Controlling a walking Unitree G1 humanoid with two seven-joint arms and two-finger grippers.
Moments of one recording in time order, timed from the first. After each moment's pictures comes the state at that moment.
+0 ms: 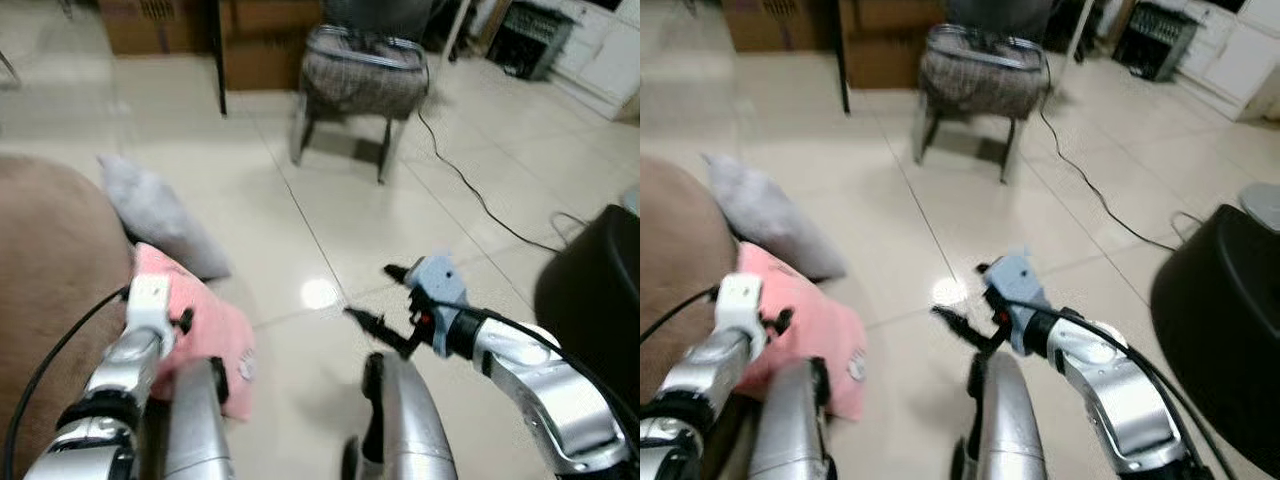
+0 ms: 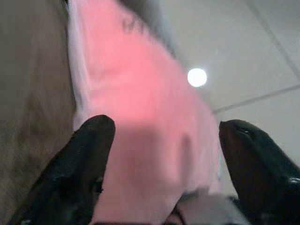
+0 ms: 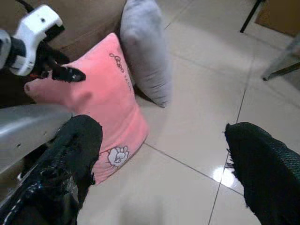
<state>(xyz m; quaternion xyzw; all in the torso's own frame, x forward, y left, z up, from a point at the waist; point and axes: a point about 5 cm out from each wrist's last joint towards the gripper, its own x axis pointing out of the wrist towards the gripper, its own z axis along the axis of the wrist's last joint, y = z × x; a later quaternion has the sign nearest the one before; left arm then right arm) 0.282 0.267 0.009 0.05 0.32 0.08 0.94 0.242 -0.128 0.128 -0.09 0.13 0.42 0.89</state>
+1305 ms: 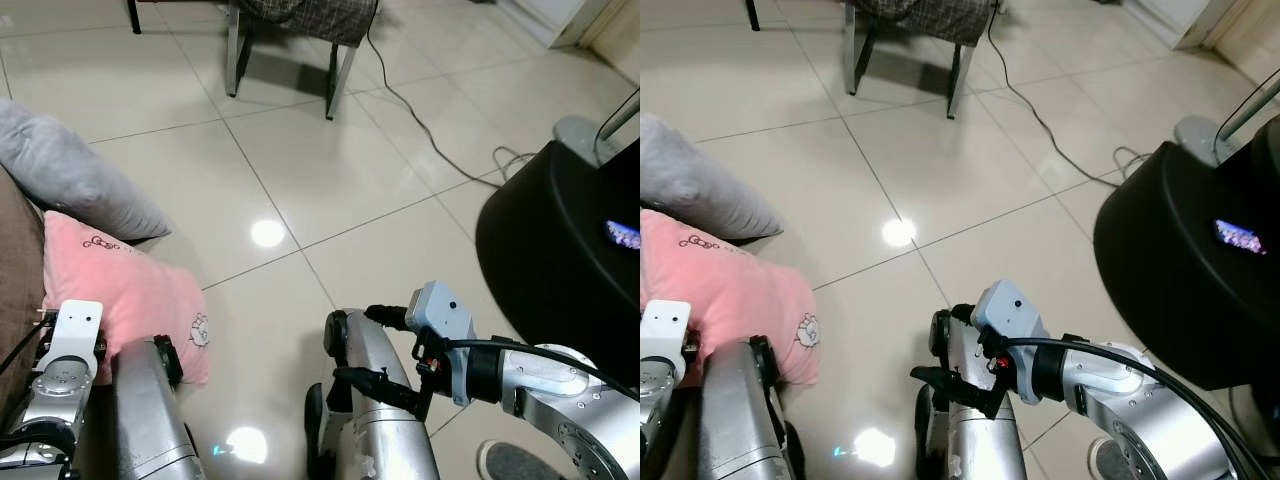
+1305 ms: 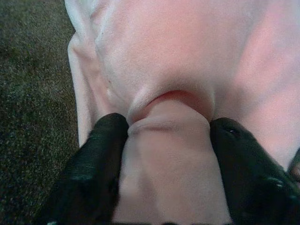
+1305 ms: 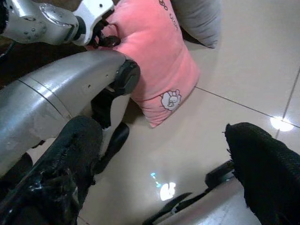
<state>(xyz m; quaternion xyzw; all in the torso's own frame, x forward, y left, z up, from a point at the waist) 0.240 0.344 0.015 0.21 0.32 0.19 0.90 0.196 -0.122 0.150 -0.07 0.18 0.51 0.84</state>
